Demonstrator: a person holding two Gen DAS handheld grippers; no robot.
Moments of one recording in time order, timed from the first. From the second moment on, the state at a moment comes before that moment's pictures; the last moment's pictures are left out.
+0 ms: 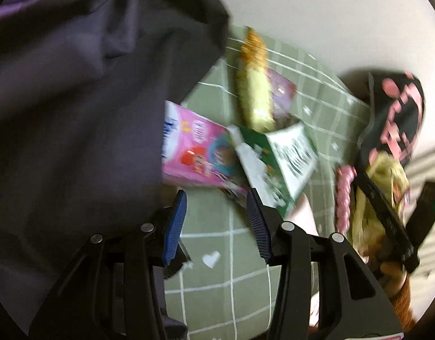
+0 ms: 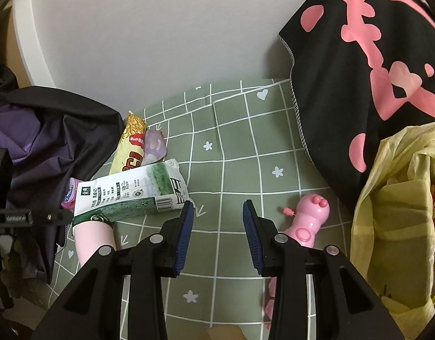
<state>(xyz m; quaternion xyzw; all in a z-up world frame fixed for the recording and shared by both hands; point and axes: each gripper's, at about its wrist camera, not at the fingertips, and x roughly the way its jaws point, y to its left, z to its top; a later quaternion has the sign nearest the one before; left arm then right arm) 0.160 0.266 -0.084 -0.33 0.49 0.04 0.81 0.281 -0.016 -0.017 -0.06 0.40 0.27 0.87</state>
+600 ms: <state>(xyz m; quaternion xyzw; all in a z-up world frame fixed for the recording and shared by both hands) 0.226 0.267 -0.073 -0.29 0.46 0.08 0.84 0.300 0.009 -0.011 -0.09 0.38 0.32 0.86</state>
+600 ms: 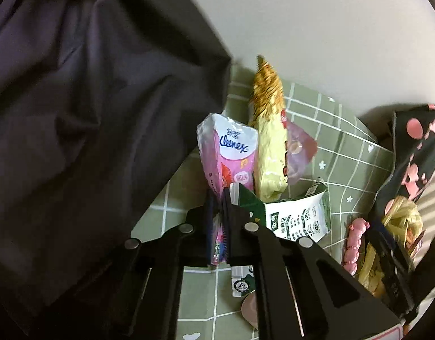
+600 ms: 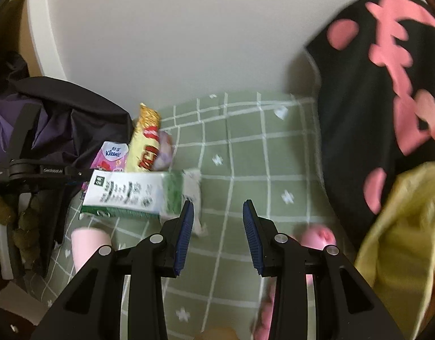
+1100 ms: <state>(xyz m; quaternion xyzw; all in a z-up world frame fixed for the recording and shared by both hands) 0.197 0.290 -0.032 -0.25 0.42 0.09 0.87 0.367 0.126 -0.038 -0.12 0.42 0.39 0.81</state>
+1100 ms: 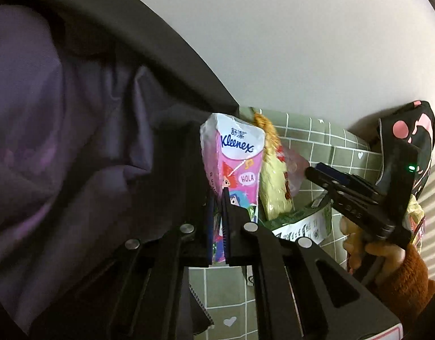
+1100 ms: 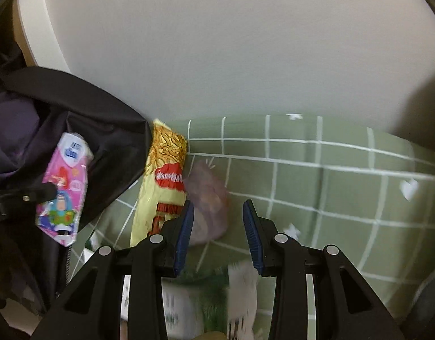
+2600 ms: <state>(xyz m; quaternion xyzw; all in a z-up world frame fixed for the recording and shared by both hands) 0.228 0.184 0.053 -0.15 0.35 -0.09 0.92 0.295 -0.050 0.094 -0.09 0.32 0.23 0.92</state>
